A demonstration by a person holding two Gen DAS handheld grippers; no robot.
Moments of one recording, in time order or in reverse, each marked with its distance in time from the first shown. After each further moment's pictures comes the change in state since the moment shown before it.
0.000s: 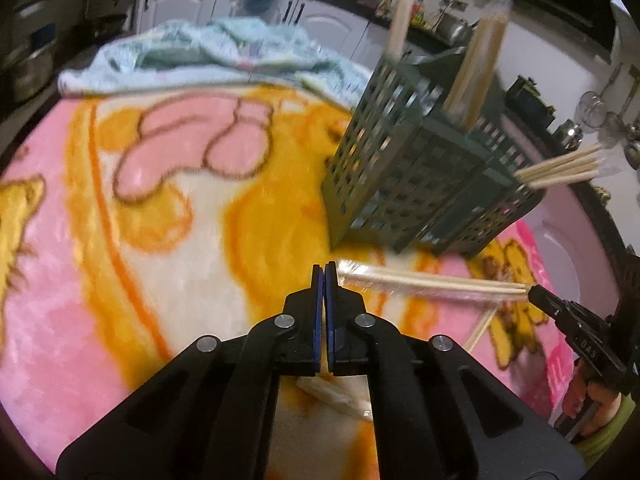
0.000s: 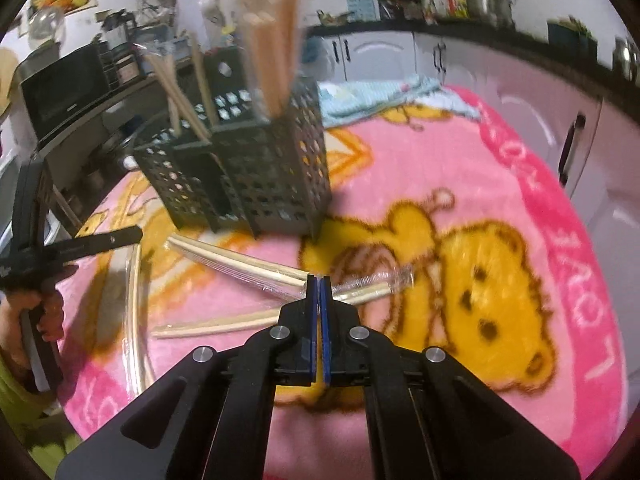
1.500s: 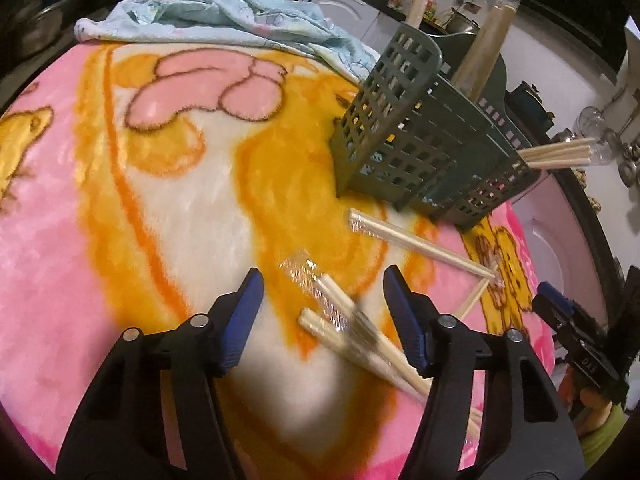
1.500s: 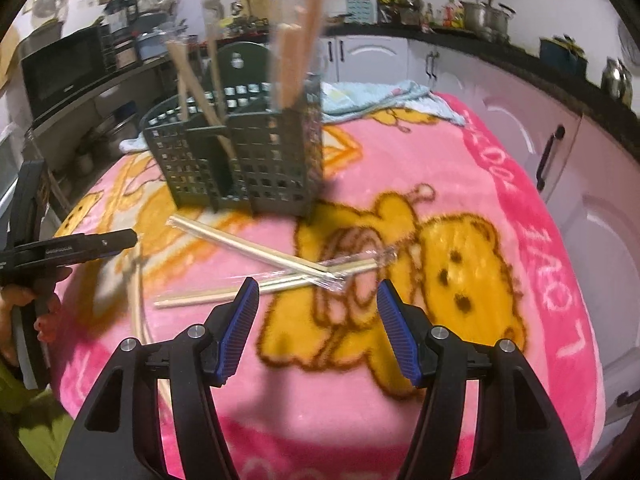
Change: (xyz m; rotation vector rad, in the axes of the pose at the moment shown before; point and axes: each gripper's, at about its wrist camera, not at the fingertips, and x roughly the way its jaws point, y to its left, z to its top) left arm 0.002 0.012 -0.032 -0.101 0.069 -0.045; right arm -0.016 0.005 -0.016 -0.018 0.027 -0.074
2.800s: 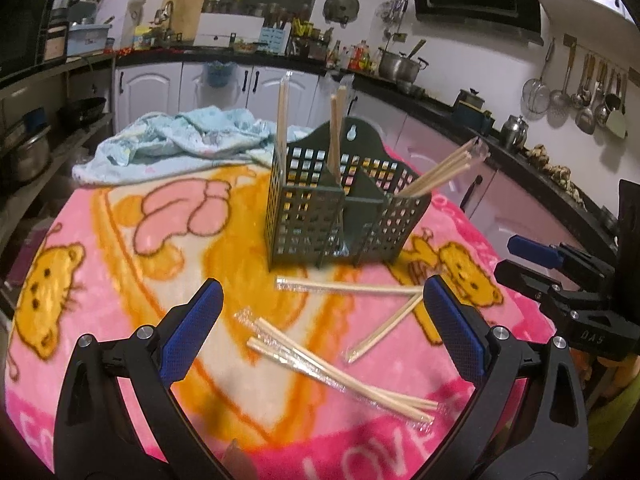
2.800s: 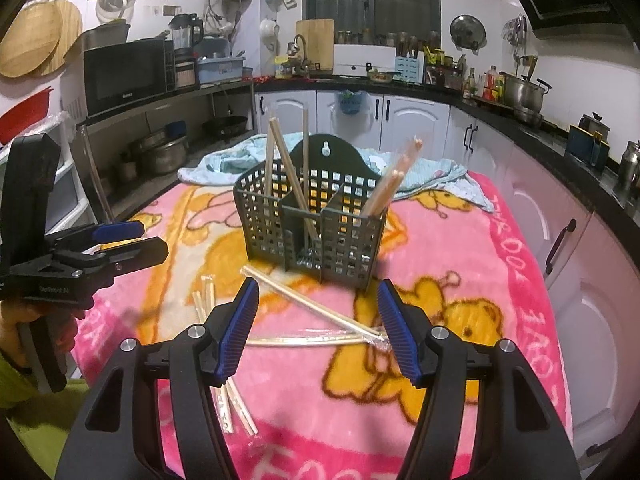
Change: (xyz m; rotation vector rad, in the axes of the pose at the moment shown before) left arm -0.090 -0.080 -0.016 0.285 -0.252 0.025; right arm -0.069 0.053 0.025 -0.174 -0.172 0.081
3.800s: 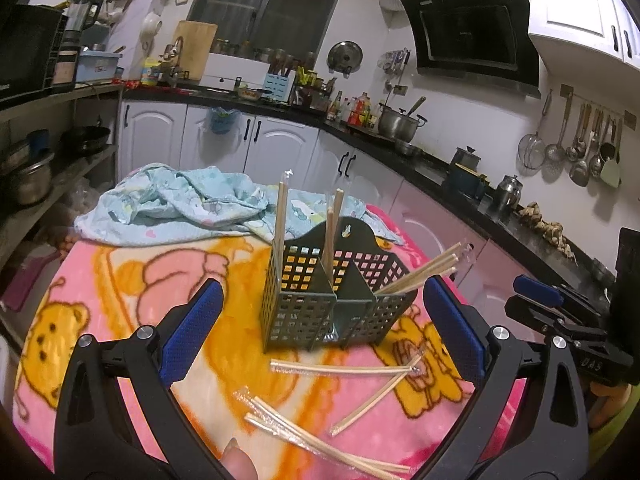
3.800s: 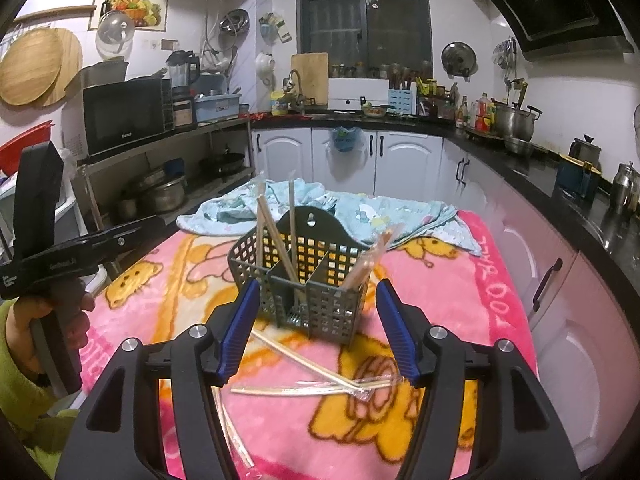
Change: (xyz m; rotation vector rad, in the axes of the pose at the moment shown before) left arm -0.022 0.002 0.059 -0.043 -0.183 -0.020; right arm -0.030 -0.018 0.047 0.017 -0.121 -0.001
